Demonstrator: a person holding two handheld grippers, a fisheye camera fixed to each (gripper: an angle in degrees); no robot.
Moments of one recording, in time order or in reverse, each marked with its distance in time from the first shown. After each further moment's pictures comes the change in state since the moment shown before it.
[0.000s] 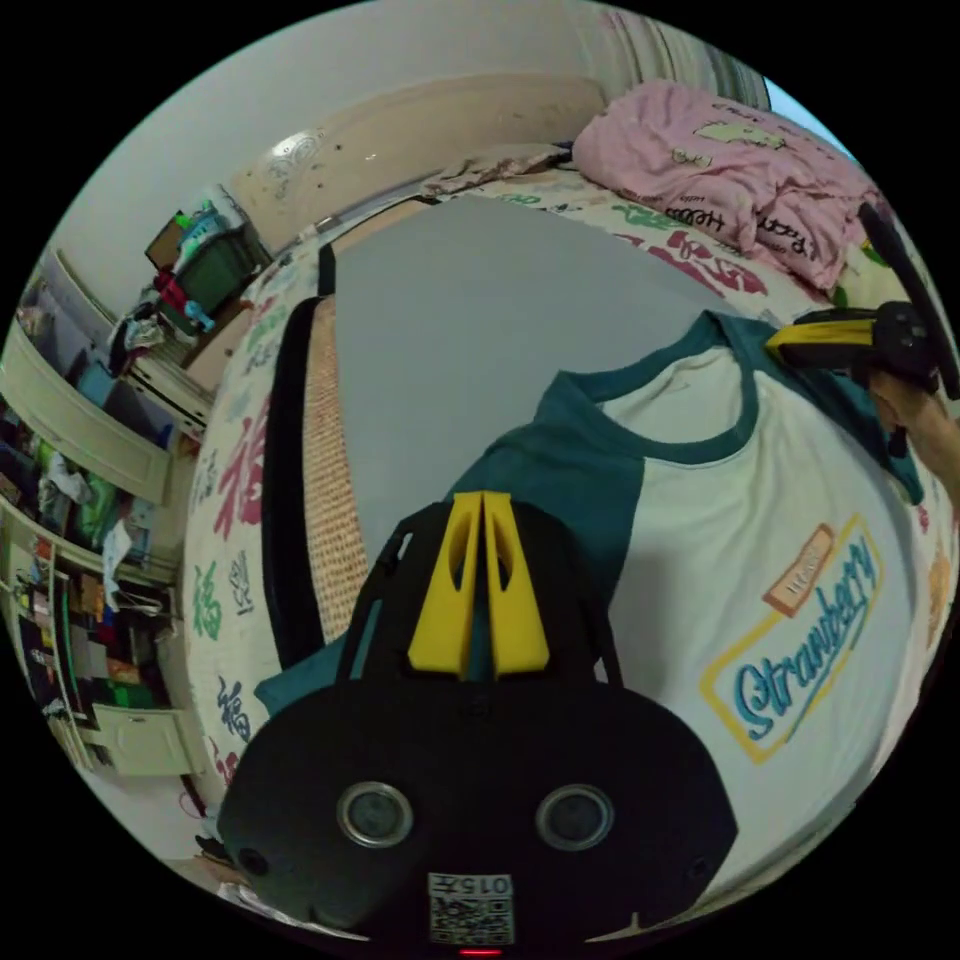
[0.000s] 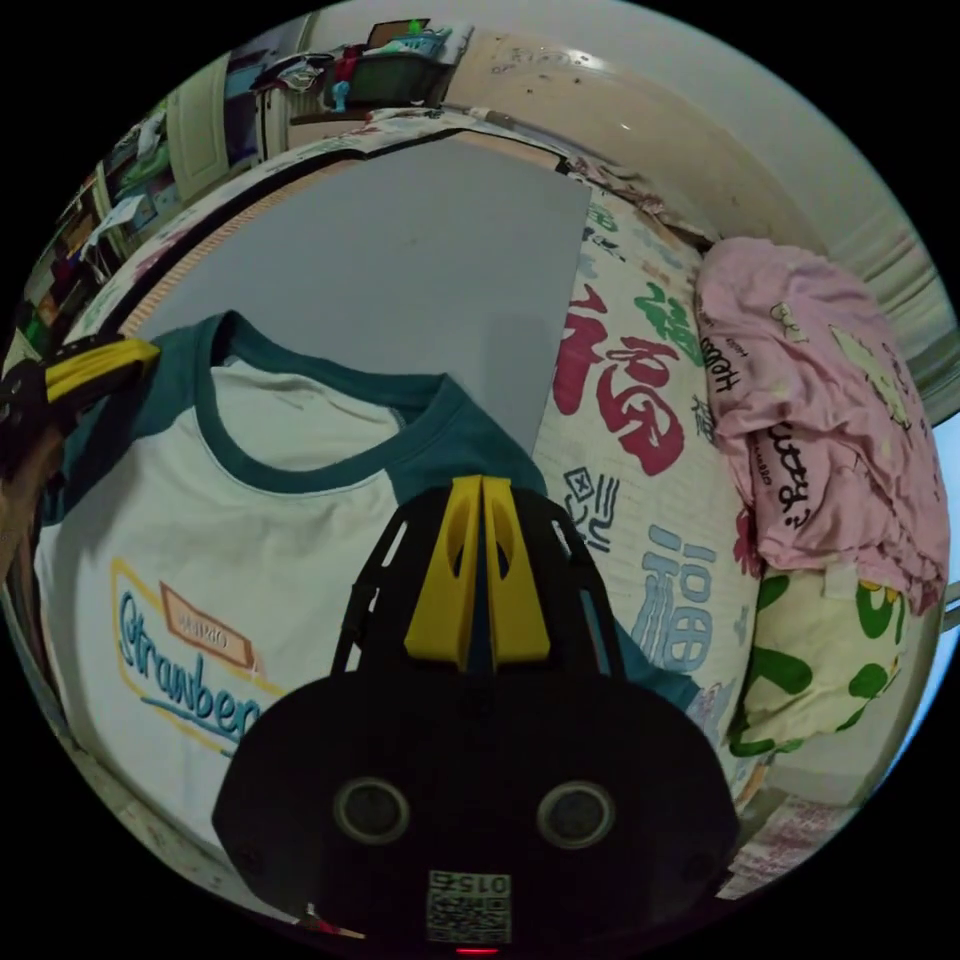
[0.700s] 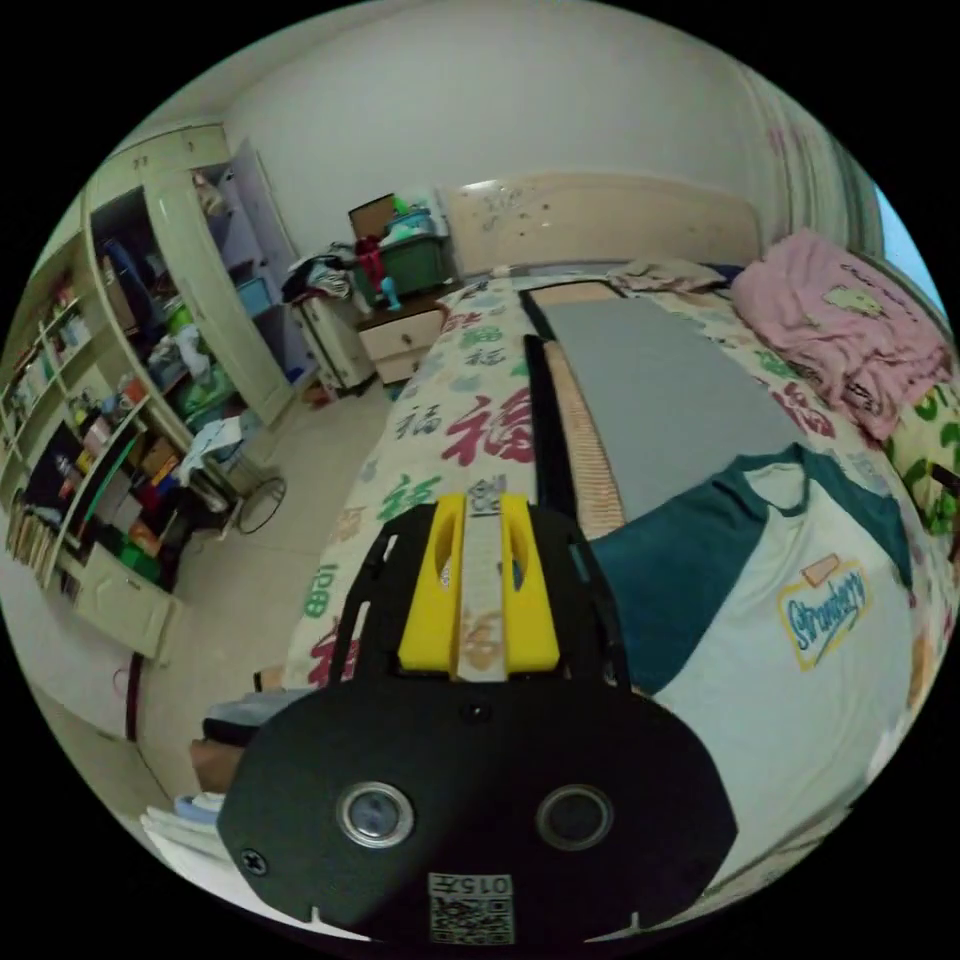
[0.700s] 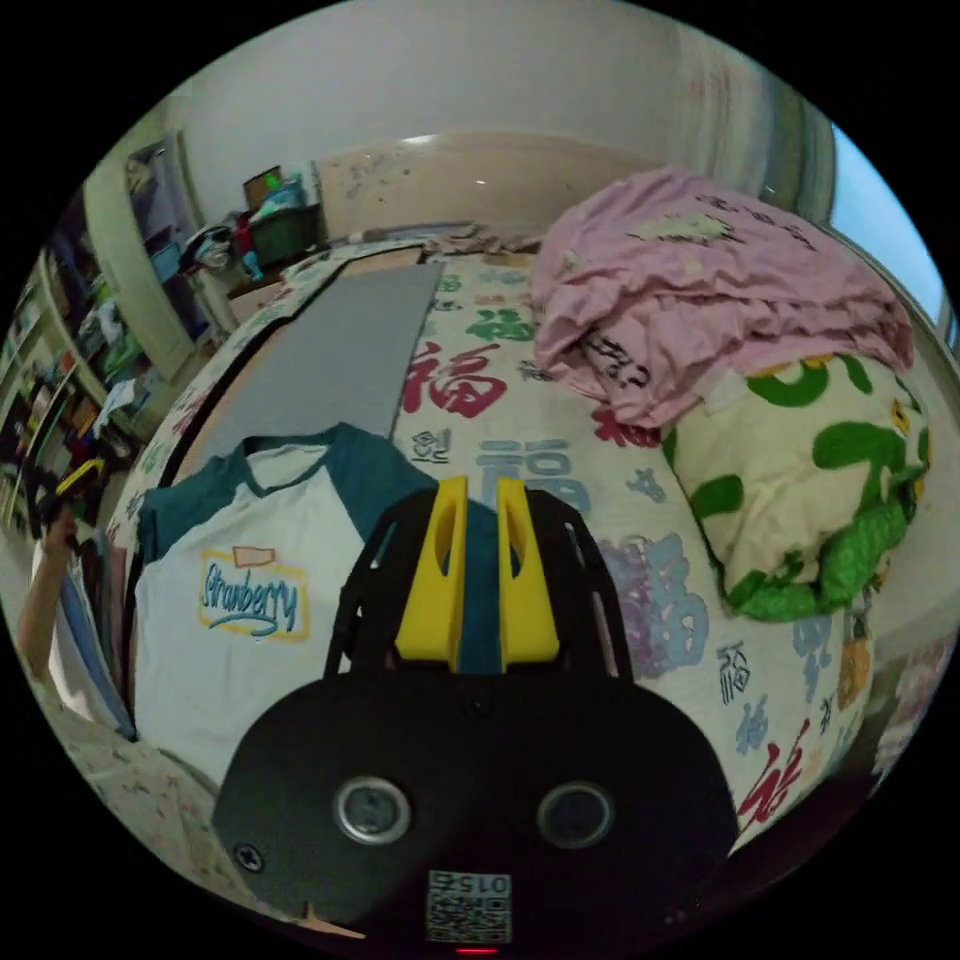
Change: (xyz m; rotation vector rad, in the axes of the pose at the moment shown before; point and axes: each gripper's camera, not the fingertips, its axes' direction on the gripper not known) left arm -0.229 0.162 -0.142 0.184 -0.118 -0.334; right arm 0.106 0.174 -0.177 0.245 -0.155 0.361
